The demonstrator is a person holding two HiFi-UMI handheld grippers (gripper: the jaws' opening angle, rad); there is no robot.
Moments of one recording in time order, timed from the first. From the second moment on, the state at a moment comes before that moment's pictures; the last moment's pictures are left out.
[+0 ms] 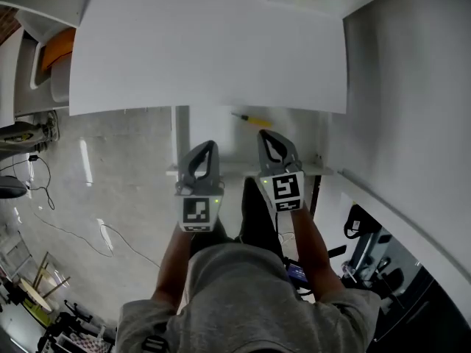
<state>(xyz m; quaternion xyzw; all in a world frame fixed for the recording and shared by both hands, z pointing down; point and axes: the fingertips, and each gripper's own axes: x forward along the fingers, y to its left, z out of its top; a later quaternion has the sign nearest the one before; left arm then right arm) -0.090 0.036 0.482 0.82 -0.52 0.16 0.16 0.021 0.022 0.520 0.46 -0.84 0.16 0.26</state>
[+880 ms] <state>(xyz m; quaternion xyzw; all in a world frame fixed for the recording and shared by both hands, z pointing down) -0.097 0.021 0.601 0.79 -0.54 0.20 0.23 0.020 0.003 0.664 0.38 -0.83 0.16 0.38</state>
